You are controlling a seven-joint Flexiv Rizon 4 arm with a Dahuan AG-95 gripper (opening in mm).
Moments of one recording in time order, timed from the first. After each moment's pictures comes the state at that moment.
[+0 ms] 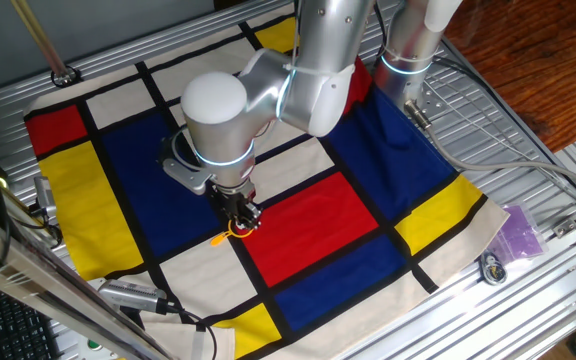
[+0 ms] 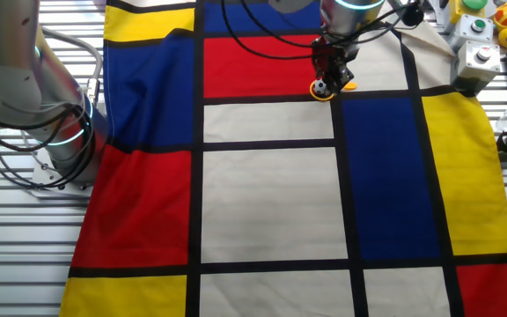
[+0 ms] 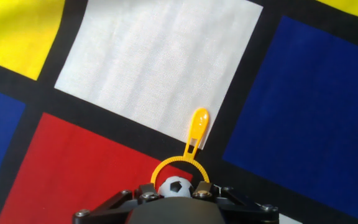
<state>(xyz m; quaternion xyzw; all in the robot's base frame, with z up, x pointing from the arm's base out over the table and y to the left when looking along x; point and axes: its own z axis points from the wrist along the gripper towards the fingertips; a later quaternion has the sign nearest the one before) 0.524 0.154 0.018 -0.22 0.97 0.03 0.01</state>
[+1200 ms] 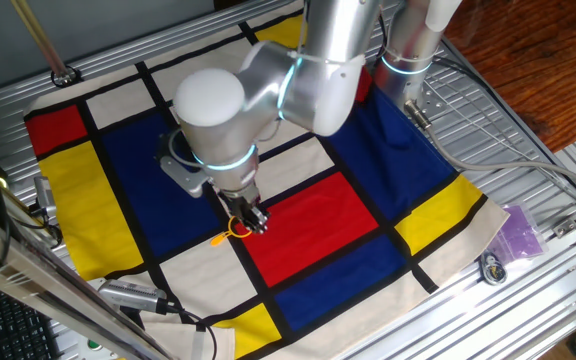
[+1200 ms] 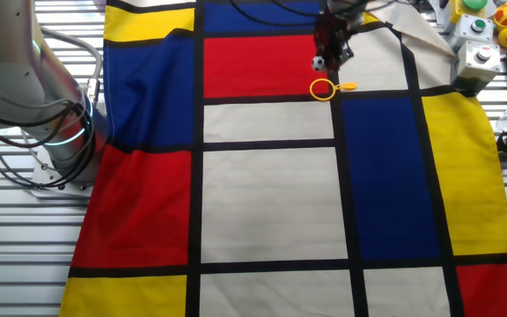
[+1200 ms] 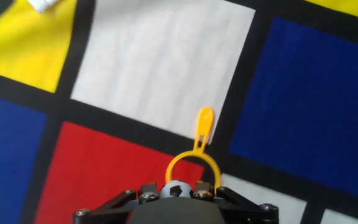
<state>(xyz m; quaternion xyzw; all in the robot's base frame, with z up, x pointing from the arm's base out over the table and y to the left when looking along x) 0.511 0.195 0.066 -0.15 0.99 0.04 -0.02</state>
